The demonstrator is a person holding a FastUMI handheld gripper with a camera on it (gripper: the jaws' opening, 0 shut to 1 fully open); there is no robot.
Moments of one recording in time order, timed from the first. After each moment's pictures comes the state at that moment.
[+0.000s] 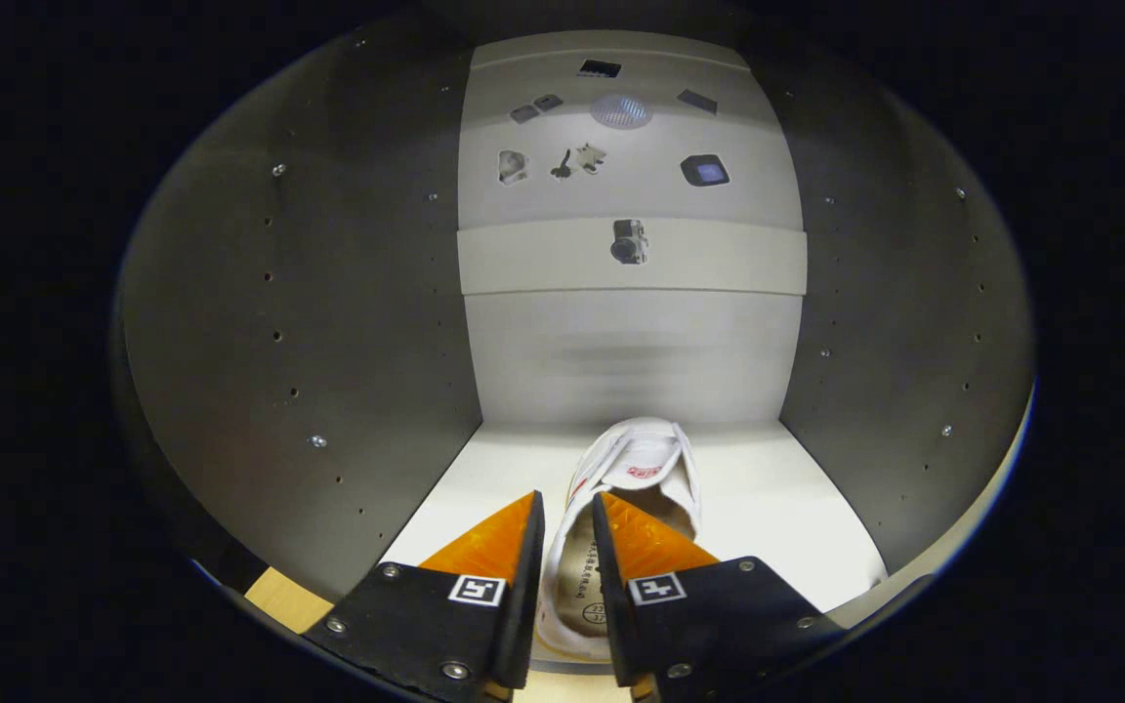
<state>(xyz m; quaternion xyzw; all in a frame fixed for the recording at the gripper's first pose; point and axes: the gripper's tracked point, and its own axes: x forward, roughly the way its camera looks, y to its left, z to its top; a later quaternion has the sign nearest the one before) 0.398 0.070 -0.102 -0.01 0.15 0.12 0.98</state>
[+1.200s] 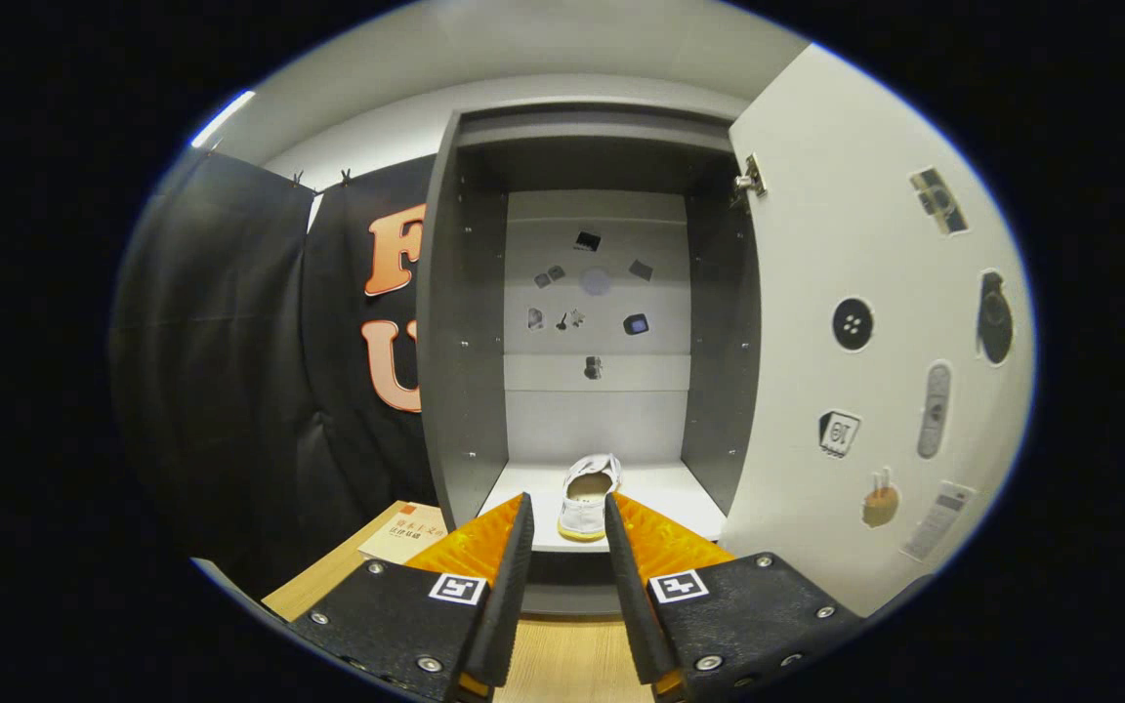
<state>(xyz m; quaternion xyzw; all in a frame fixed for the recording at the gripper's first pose) 0.131 0.028 0.017 -0.02 0.03 0.06 1.00</state>
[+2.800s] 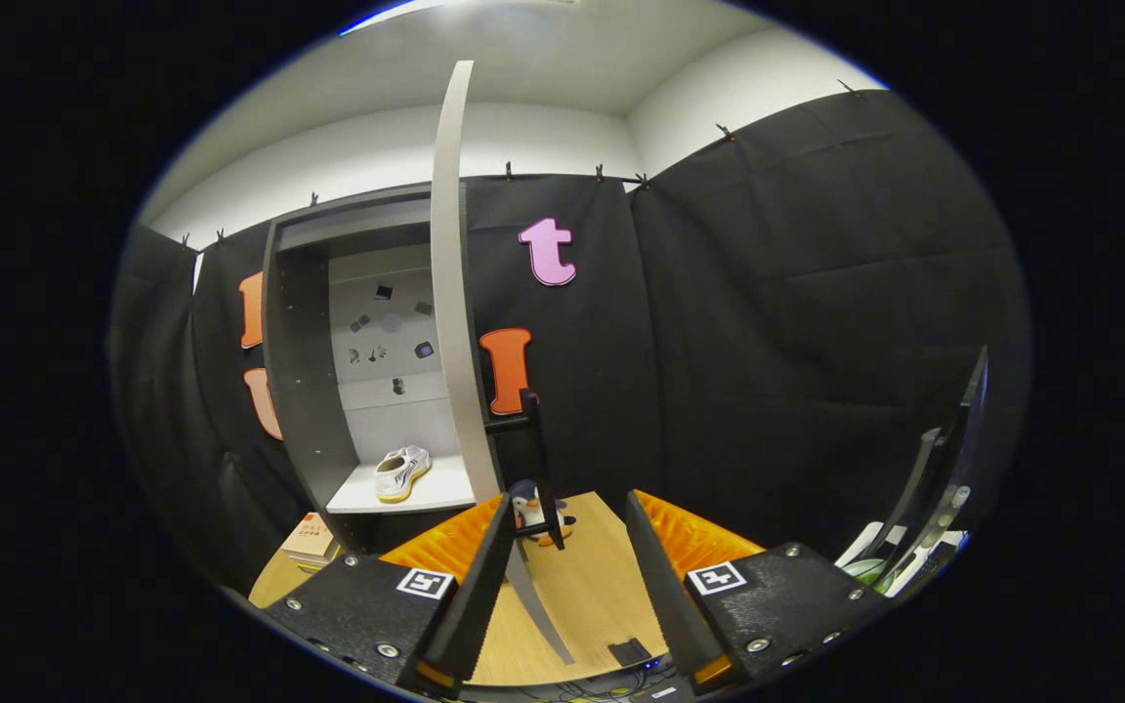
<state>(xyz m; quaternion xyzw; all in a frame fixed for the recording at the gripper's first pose) -0.042 -0.238 0.022 0.05 0.02 -0.13 0.99</state>
